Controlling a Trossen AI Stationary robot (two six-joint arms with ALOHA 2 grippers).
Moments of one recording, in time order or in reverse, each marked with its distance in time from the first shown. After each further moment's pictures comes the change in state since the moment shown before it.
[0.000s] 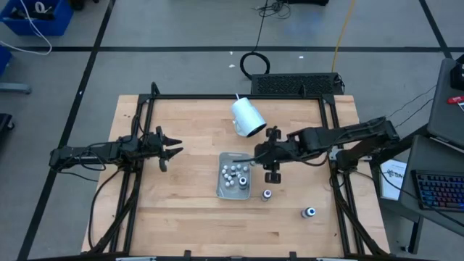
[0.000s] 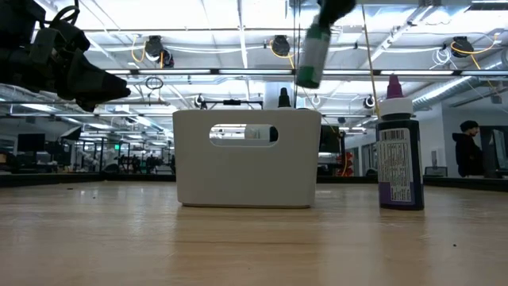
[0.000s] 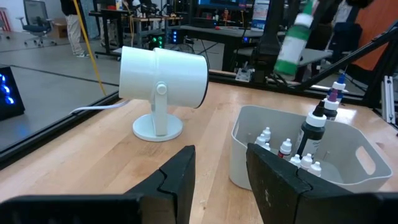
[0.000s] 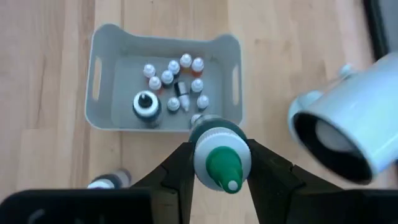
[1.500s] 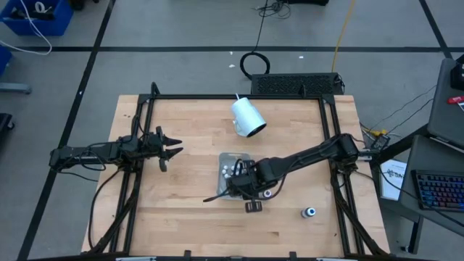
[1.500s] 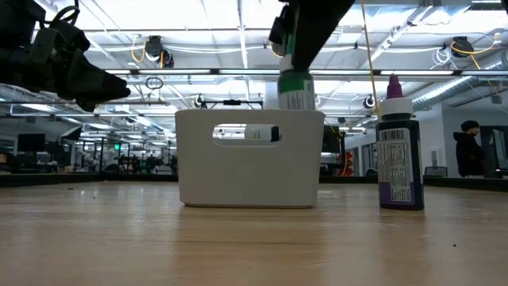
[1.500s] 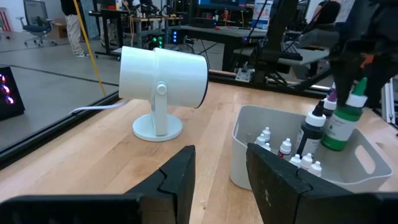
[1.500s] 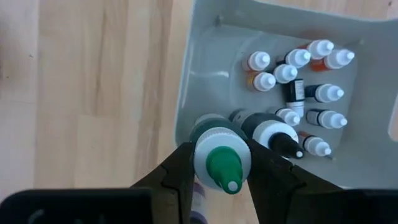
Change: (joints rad) left arm 0.000 0.000 0.000 0.000 0.000 0.000; right arm 0.110 0.470 0.308 -0.092 -0.189 0.028
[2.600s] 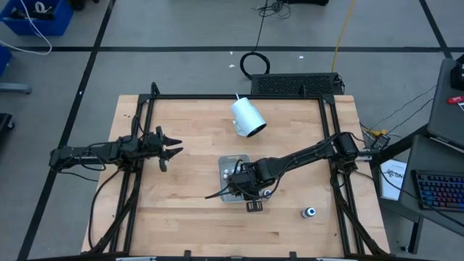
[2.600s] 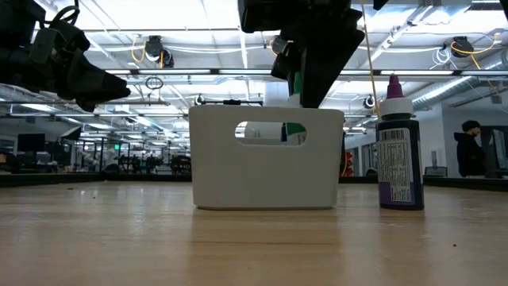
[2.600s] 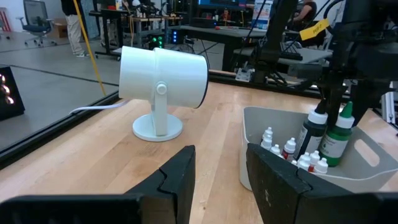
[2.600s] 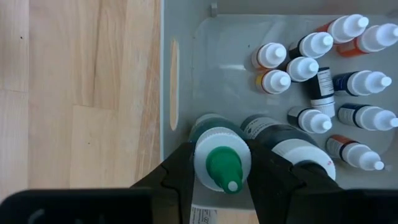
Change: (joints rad) left arm 0.000 0.000 0.000 0.000 0.000 0.000; right arm -0.033 -0.002 -0.165 0.152 -0.108 -0.023
